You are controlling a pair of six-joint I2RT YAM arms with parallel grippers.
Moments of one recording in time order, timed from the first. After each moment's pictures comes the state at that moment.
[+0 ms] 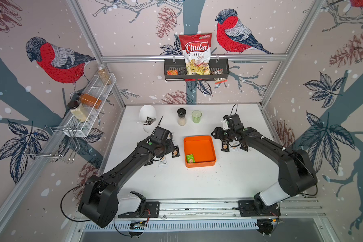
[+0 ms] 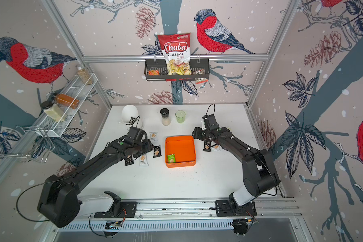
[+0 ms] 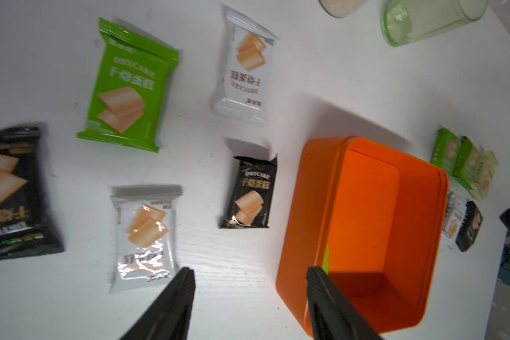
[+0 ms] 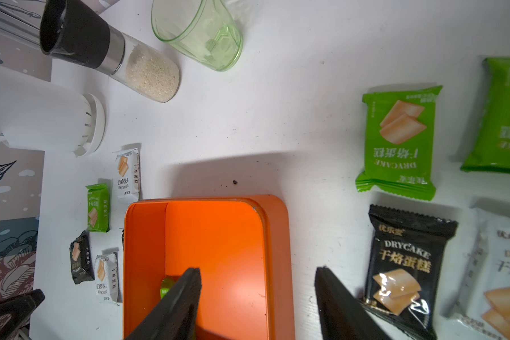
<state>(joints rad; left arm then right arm) -0.51 1.30 0.90 -0.62 0.01 -0.86 0.43 1.55 1.05 -0.38 -0.22 0.50</state>
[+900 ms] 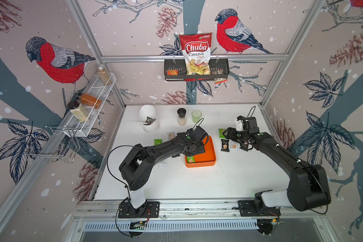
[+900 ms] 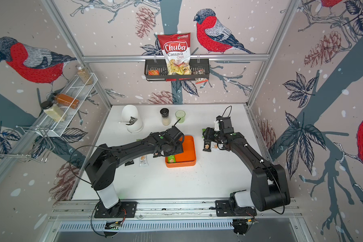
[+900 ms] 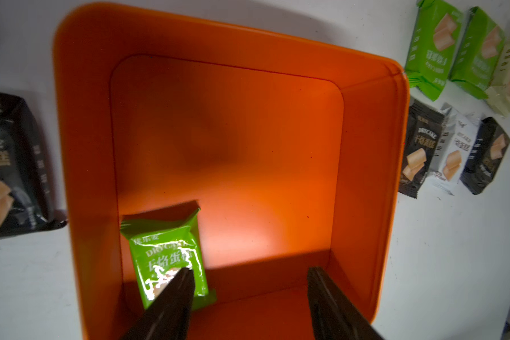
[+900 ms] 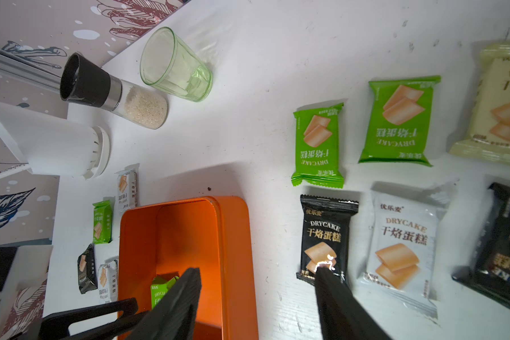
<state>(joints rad) -0.85 1.83 1.34 -0.68 -0.05 -0.97 0.25 1.38 0.93 -0.37 -0.29 0.44</state>
